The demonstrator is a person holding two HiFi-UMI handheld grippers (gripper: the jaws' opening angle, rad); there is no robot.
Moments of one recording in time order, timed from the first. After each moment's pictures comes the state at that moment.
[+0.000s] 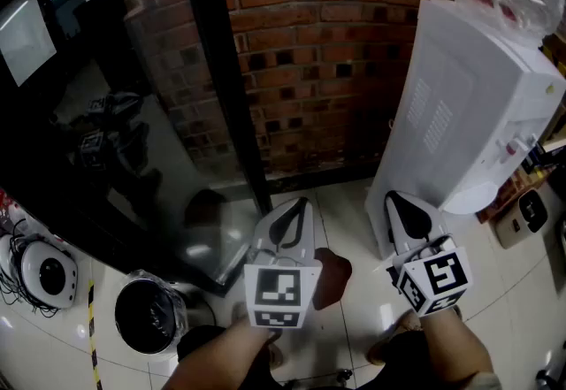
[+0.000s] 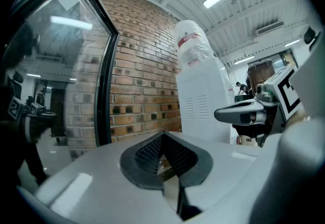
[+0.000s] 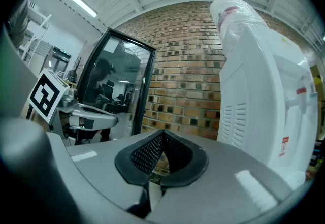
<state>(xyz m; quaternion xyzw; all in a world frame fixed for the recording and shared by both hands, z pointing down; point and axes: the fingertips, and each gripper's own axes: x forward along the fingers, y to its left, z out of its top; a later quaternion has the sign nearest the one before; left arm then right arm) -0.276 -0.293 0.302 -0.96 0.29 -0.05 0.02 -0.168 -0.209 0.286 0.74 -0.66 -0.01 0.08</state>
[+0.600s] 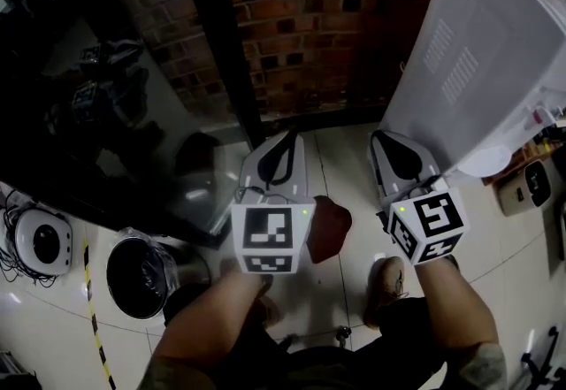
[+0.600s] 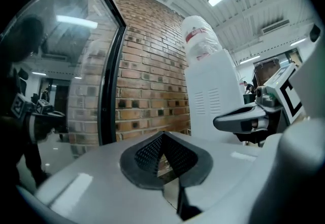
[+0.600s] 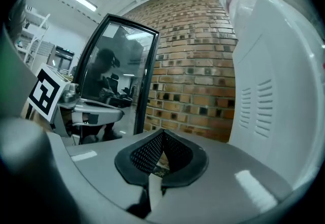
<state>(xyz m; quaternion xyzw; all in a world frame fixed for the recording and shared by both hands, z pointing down) -0.263 -0.344 0.321 -0.95 0.31 -0.03 0.01 -0.164 -0.270 0.318 0.72 -0.68 0.02 0.11</state>
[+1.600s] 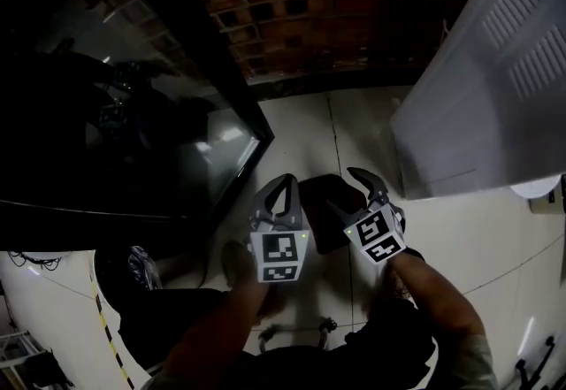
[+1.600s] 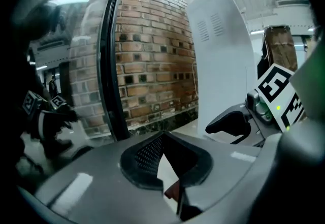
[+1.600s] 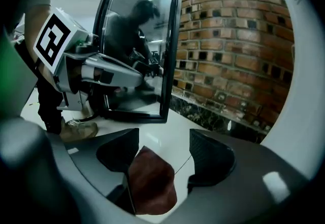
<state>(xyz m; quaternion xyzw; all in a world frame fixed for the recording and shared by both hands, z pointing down) -0.267 -0.354 0.596 -0.91 0.35 -0.21 -0.02 -0.198 -0.296 0.654 0.56 -0.77 0.14 0.27</state>
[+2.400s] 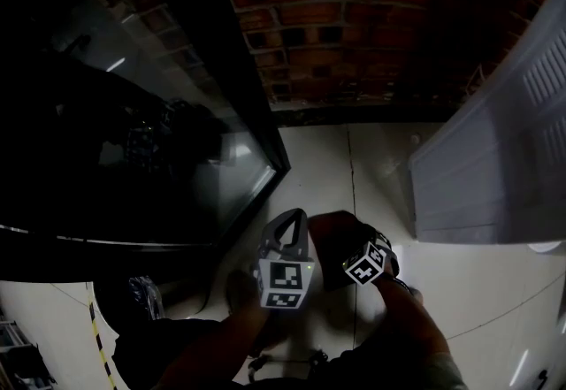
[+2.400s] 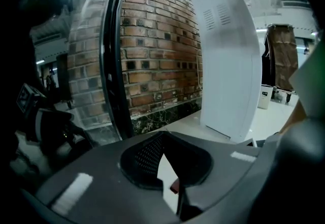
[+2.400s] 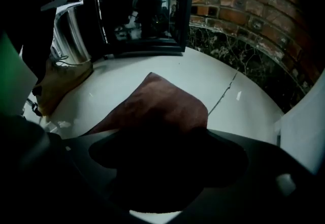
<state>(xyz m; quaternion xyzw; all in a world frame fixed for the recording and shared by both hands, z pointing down) -0.278 -0.374 0.641 -0.91 0.33 -0.25 -0.04 -0.210 -0.249 0.875 0.44 -0.72 0.28 0.46</state>
